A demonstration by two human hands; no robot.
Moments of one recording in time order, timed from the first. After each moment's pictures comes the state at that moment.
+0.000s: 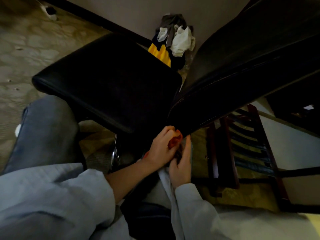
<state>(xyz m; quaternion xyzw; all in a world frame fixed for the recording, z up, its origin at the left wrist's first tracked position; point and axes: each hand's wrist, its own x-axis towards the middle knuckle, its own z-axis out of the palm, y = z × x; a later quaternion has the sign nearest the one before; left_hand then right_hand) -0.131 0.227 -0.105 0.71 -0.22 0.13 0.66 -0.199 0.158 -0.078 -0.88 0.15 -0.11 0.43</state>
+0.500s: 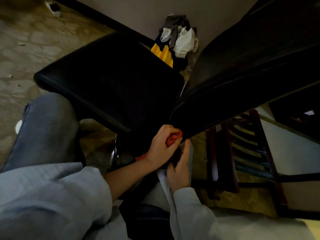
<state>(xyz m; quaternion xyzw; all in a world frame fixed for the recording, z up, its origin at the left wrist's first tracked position) -0.124 0.228 -0.105 0.68 -0.16 0.12 0.71 -0.202 0.159 -0.079 -0.91 0.13 -0.08 0.38</state>
